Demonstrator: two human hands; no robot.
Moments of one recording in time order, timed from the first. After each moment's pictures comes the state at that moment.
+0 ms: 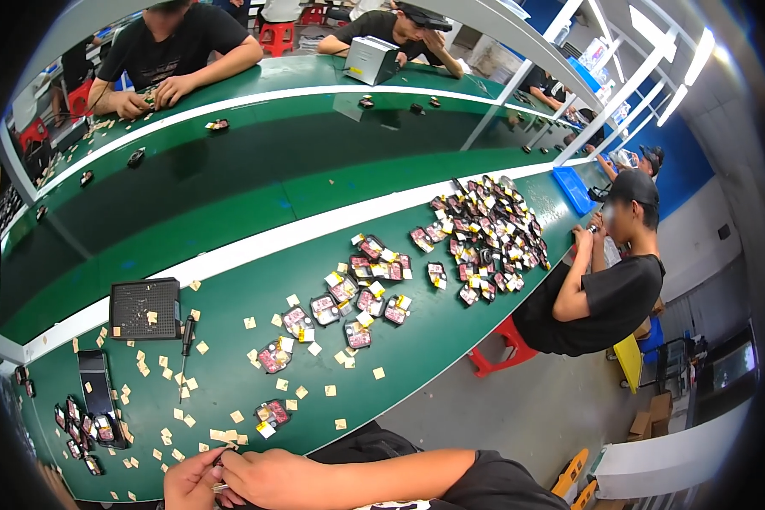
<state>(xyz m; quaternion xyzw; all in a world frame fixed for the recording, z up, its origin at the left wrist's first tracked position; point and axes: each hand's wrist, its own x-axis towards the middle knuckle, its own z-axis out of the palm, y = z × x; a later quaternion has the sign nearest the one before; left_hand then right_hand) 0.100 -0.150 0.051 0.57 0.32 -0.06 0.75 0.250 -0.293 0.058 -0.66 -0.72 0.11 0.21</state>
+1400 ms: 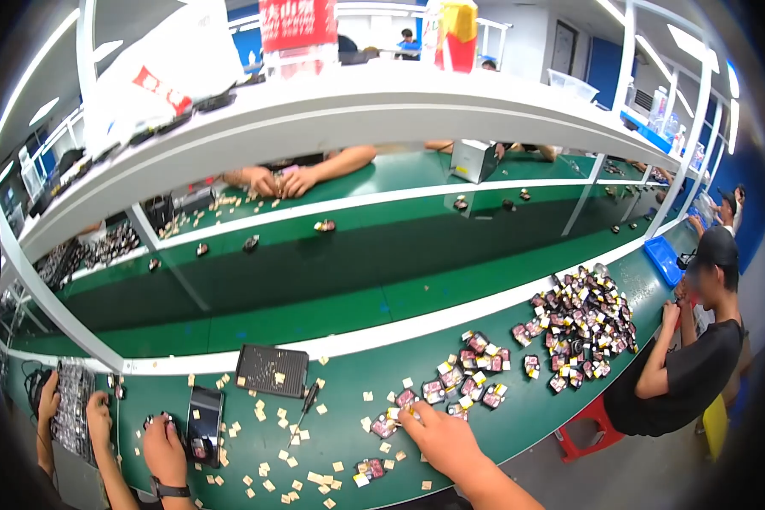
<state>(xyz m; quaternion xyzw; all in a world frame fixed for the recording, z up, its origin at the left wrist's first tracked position) 0.034 0.008 0.024 0.84 0.47 0.26 -0.01 0.369 -0.334 0.036 -0.84 -0.52 -0.04 0.11</state>
